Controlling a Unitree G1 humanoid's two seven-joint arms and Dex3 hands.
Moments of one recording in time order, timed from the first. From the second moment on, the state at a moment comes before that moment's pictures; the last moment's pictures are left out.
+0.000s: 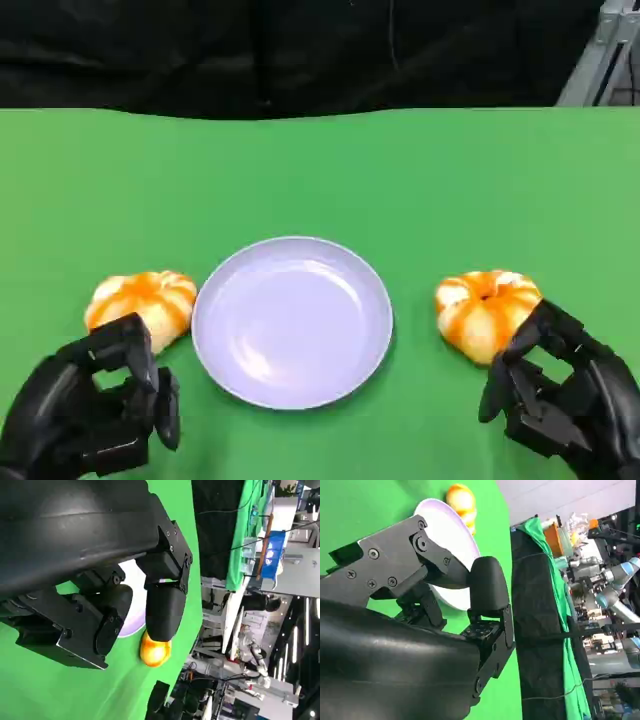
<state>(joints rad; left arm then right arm) 0.12 0.15 0.17 0.10 -0.47 -0.05 -0.64 0.14 0.08 -0.05 0.06 0.29 -0.14 0.32</state>
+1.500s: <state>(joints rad) -0.13 0.43 0.02 0.17 0.63 -0.32 -0.10 0.12 0.08 -0.05 0.07 0.29 -0.14 0.33</state>
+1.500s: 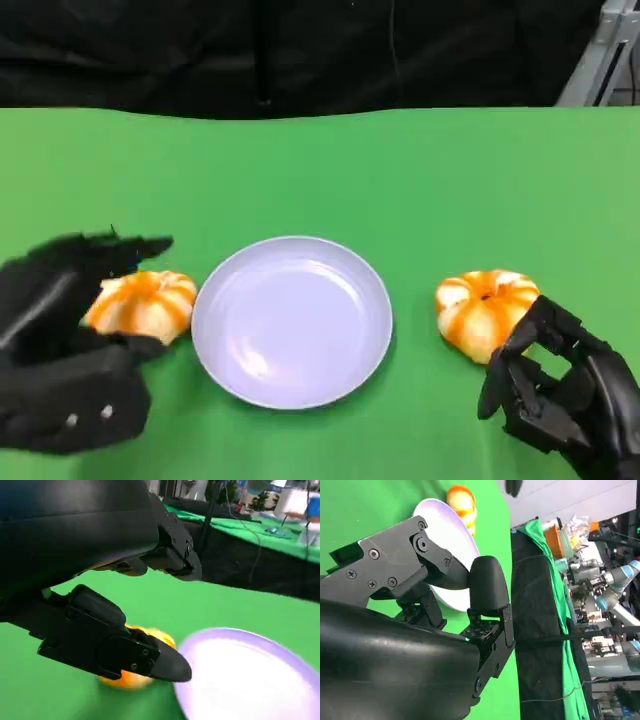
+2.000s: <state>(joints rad) -0.43 0.48 -0.27 0.74 0.75 -0.35 0.00 0.12 0.08 -0.05 0.08 0.28 -0.16 0.32</state>
